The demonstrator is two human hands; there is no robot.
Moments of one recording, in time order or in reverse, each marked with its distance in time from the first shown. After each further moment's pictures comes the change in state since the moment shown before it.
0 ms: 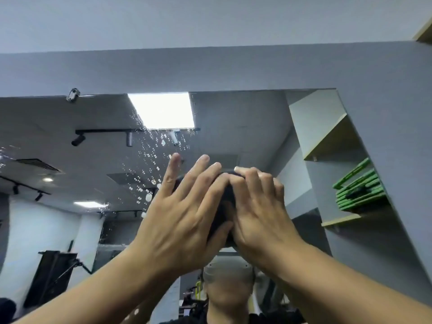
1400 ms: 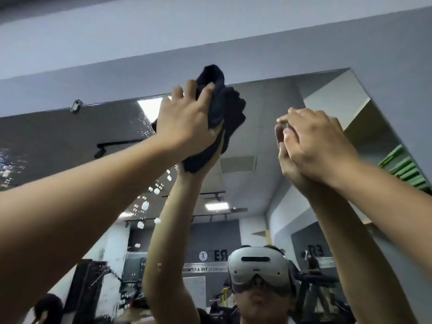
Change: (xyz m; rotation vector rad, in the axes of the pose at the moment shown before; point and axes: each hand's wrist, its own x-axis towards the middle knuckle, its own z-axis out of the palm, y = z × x) left_hand 0.150 -0.089 0.055 0.264 -0.020 -0.305; right_hand 0.077 0.123 -0.016 -0.033 0.122 0.145
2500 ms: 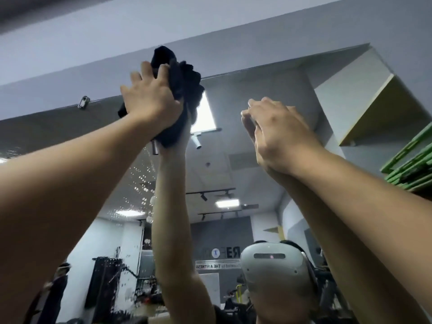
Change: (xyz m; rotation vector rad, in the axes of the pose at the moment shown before) left_hand 0.021 -0.069 0.019 0.100 -0.096 -0.328; right_hand 0.011 -0.061 0.033 0.114 -0.008 -0.106
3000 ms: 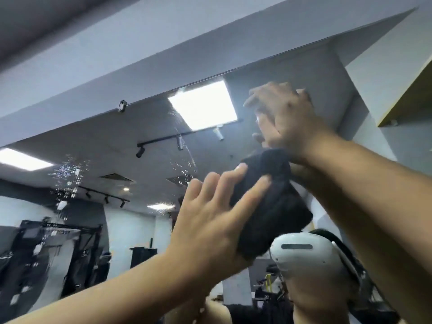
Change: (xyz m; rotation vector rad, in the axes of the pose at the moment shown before) left_hand -0.232 -0.019 -0.051 -0.253 0.034 0.689; right_hand 0.010 -0.045 0.010 0.245 0.095 -0.064
